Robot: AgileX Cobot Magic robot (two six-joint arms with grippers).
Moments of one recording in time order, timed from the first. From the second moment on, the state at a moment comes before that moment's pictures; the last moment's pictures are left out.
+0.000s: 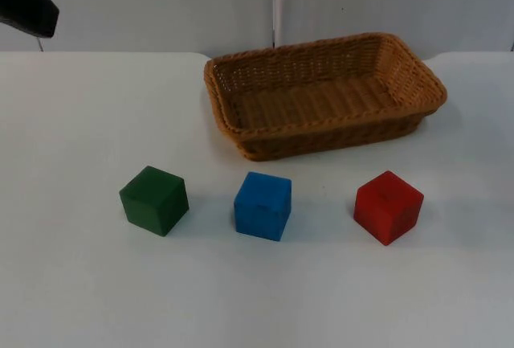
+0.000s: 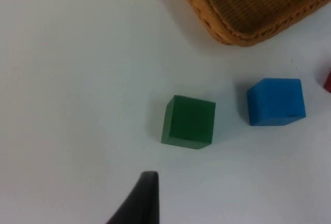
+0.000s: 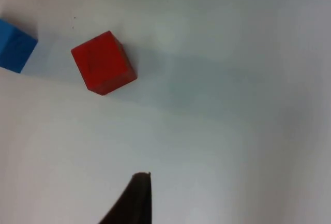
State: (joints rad) right arm 0.10 1.18 -0.97 0.17 0.95 -0.18; left arm 0.00 1.22 -0.94 -0.54 0.85 0.52
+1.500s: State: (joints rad) right arm 0.56 1.82 -1.30 -0.07 0.82 0.00; left arm -0.26 1.76 -1.15 -0.41 0.74 0.54
